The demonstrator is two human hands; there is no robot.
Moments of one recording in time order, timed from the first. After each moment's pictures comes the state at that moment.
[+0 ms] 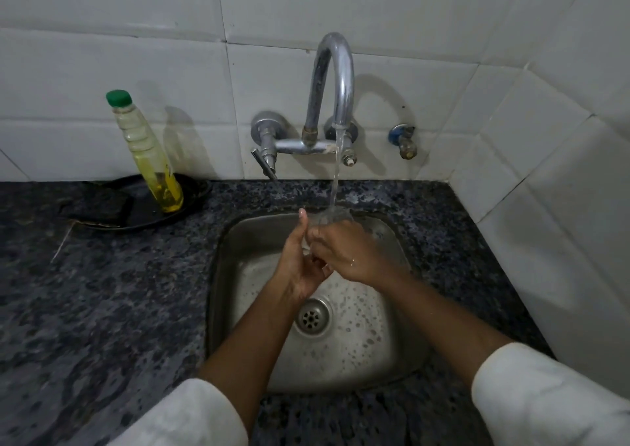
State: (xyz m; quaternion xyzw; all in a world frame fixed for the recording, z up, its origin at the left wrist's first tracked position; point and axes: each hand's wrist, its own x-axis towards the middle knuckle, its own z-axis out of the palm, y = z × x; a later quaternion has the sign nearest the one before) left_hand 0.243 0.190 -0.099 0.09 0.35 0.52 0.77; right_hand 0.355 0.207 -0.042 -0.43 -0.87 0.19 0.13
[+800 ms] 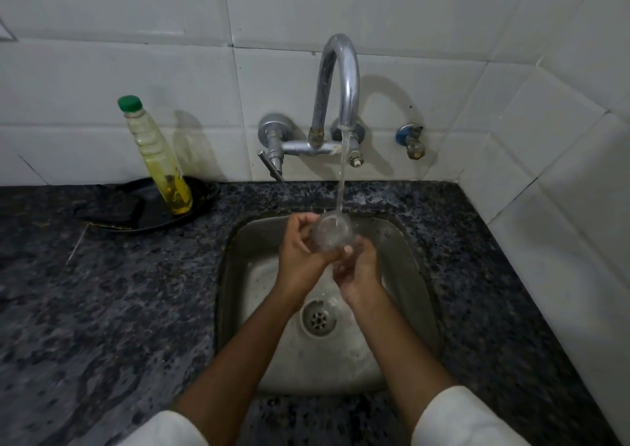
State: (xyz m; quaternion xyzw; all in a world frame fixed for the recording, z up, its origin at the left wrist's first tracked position) left_hand 0.241 0.164 -0.078 0.38 0.54 0.56 0.50; right_hand 0.335 0.198 -0.091 -0.55 -0.07 0.66 0.51
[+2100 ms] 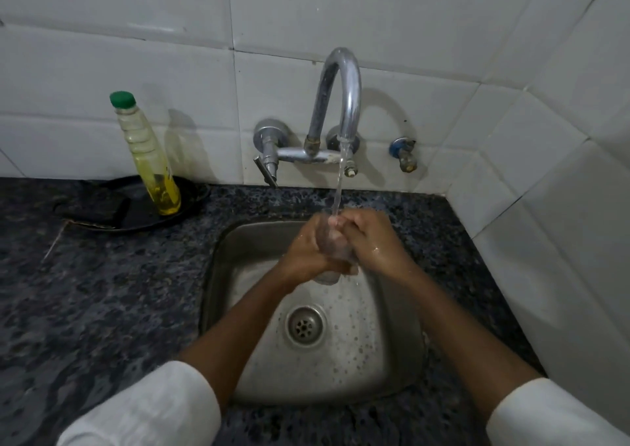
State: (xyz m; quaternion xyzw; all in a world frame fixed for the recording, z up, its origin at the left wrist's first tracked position) left_hand 0.239 0.199 -0.071 0.50 0.51 0.42 0.56; right_hand 0.371 0.225 -0.018 -0.46 -0.79 0.28 0.28
